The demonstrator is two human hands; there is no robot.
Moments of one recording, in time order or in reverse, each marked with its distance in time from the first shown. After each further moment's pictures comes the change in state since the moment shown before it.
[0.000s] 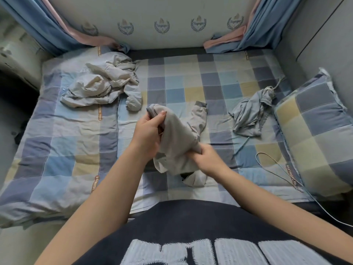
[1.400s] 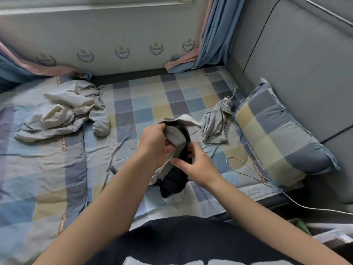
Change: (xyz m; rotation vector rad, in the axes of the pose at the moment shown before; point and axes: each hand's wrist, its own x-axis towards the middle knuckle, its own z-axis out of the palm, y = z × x) left_hand -0.025 -0.012 0.124 0.011 -0.041 -0.220; right_hand -0.042 0.001 -0.067 -0.023 0.265 -0.101
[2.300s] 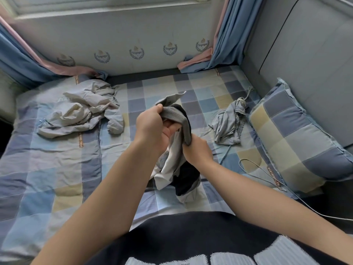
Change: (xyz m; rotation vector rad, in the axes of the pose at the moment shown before) left_hand -0.018 0.054 -0.014 -0.260 -0.034 0.093; right_hand 0.080 0.001 0.047 -0.478 0.142 0.111
